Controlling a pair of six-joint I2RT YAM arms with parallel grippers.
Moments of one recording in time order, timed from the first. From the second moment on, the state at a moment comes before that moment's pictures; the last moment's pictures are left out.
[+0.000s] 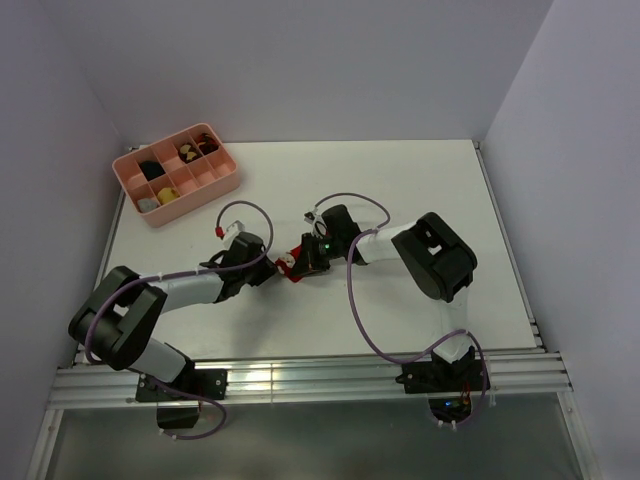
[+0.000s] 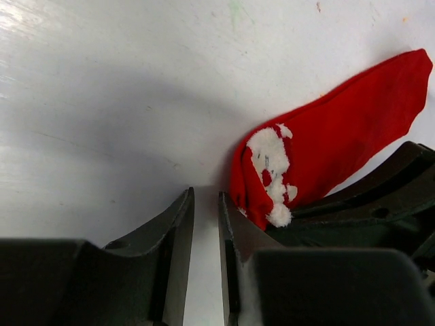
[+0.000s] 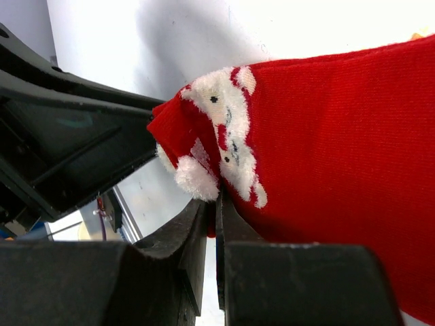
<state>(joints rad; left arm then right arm) -0.59 1.49 0.57 0.12 -0.17 -1.09 0.62 2.00 1.01 0.21 -0.68 0.67</state>
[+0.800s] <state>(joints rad) -0.60 1.47 0.57 0.15 -0.10 -1.07 0.61 2.02 1.02 0.21 -0.69 0.67</state>
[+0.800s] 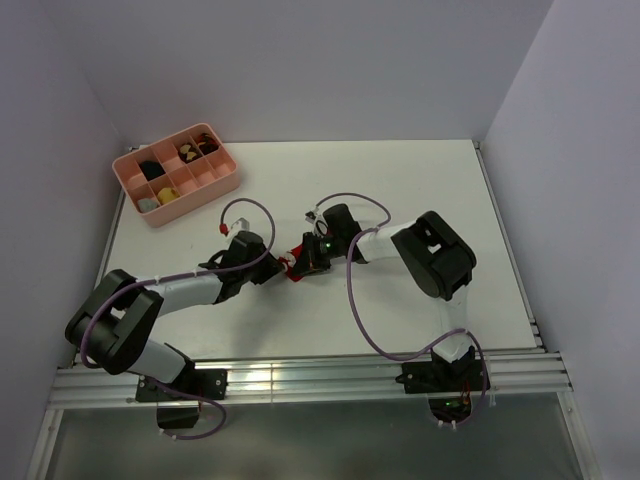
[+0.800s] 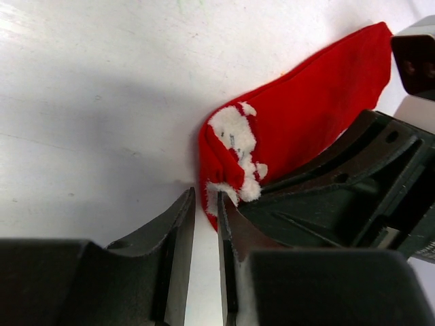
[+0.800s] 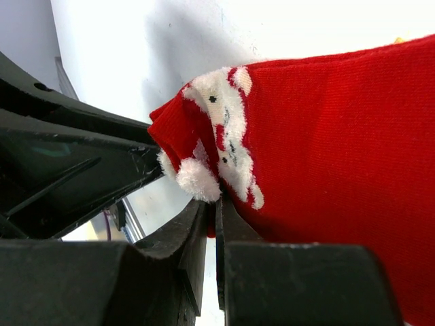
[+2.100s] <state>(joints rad) -0.61 1.57 0.61 0.21 -0.11 -1.07 0.61 1.89 0.98 0.13 -0.51 0.59</state>
